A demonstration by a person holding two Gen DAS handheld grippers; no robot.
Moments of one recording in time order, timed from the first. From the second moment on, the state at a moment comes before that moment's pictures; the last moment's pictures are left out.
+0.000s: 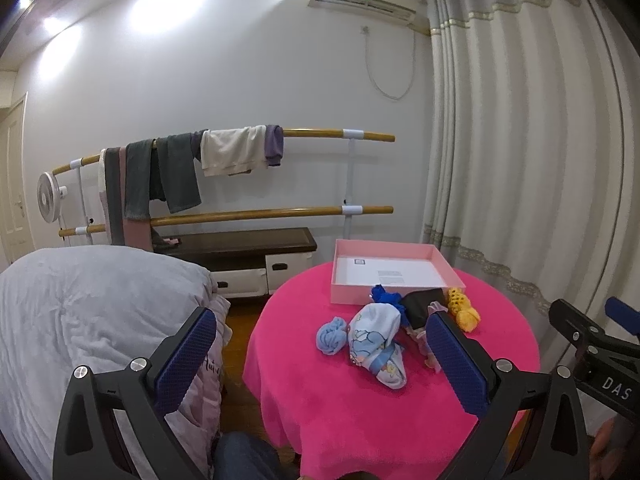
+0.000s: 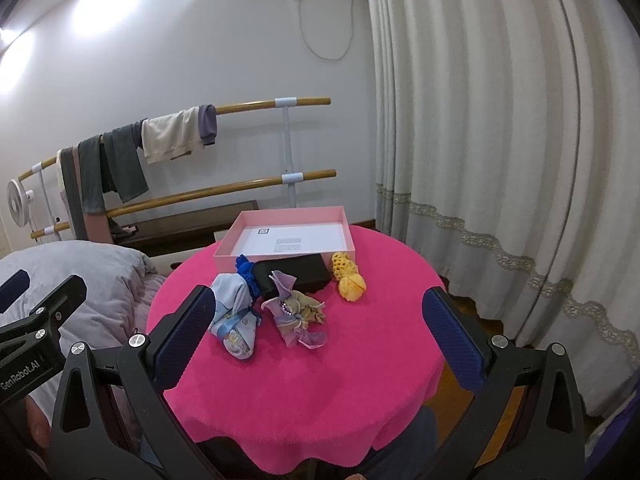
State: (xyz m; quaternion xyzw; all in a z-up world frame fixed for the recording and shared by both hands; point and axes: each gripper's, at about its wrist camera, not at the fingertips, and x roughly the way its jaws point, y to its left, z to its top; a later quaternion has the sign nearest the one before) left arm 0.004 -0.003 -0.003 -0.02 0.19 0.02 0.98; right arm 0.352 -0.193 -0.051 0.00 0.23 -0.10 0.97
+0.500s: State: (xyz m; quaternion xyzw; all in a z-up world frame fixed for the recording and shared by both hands) left arm 0.092 -0.007 -0.036 -0.01 0.25 0.02 0.97; right arm 0.424 -0.210 -0.092 0.01 0.30 -0.08 0.95
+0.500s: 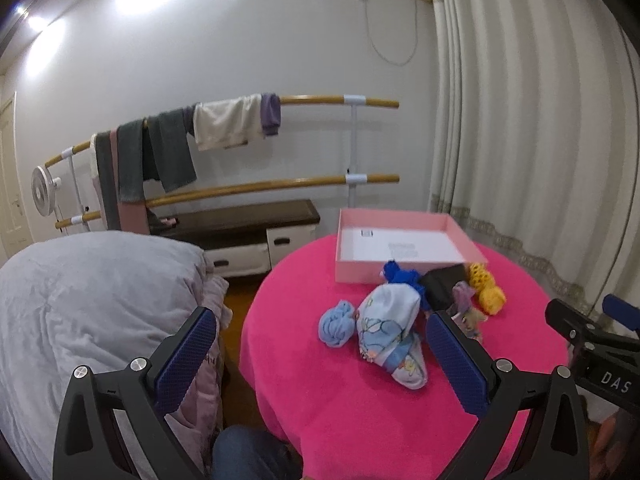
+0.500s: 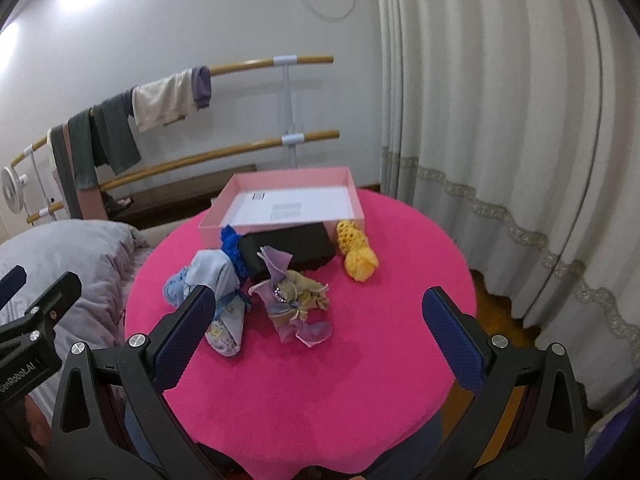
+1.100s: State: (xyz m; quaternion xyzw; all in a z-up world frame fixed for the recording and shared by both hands) left arm 0.226 0.002 -0.100 -0.02 0.36 0.01 0.93; right arm 0.521 -0.231 -0.154 0.02 0.39 -0.04 0.92
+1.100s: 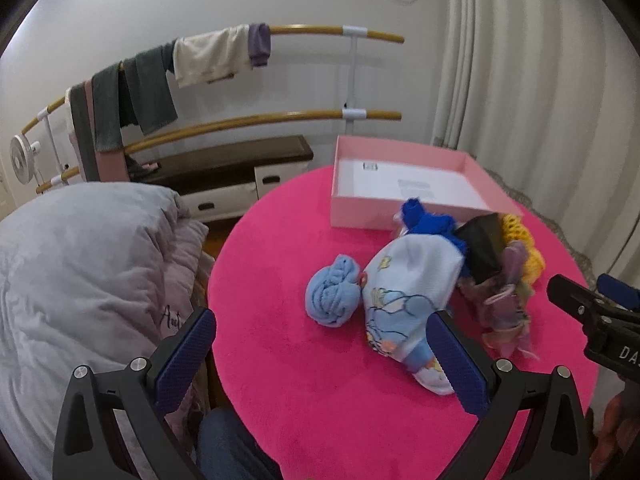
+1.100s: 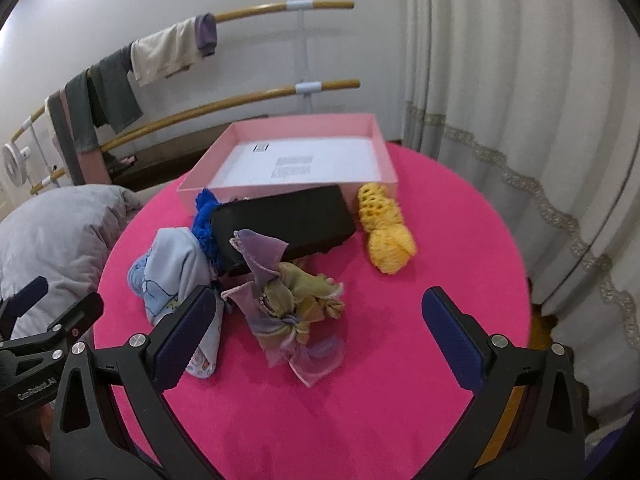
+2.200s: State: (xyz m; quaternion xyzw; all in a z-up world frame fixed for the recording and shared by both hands) left arm 0.385 0.024 -0.182 -0.02 0.41 -0.03 0.91; right arm 0.581 -0.254 -0.225 0.08 0.47 0.00 0.88
